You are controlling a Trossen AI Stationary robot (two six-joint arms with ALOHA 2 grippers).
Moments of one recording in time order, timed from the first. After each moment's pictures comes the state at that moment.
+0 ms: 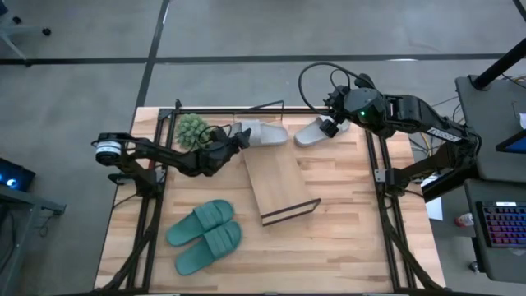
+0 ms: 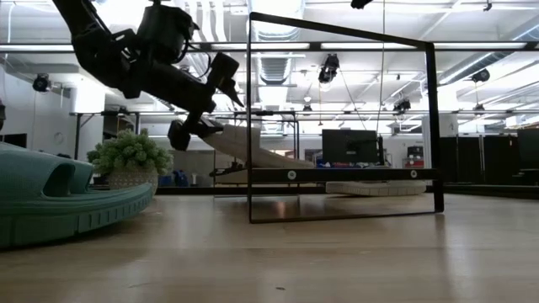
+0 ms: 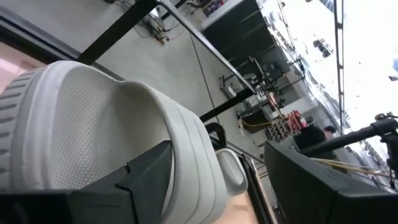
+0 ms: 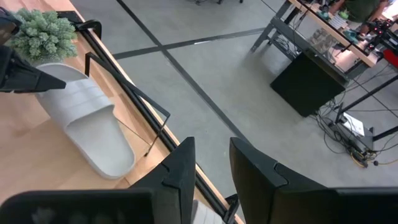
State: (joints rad) left arm 0.16 1.54 0.58 0.81 -0.78 -1.13; right arm -0.13 1.29 1.67 -1.04 0.70 0.02
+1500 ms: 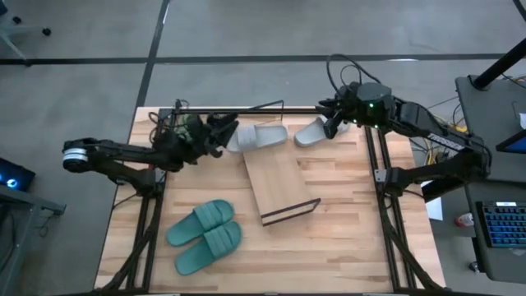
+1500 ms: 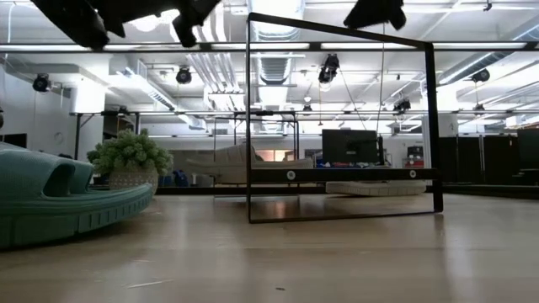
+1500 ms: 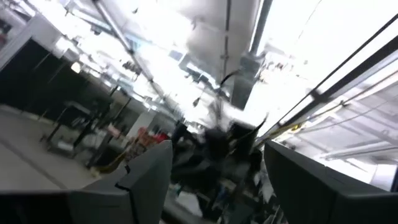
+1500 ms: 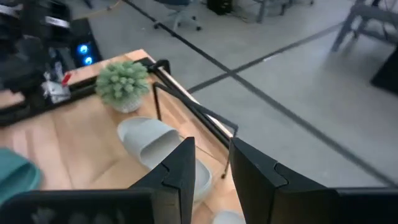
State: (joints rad) left arm 0.15 1.16 0.60 1.18 -0.24 -0.46; right arm -0.37 1.09 1.26 -0.59 0.20 0.11
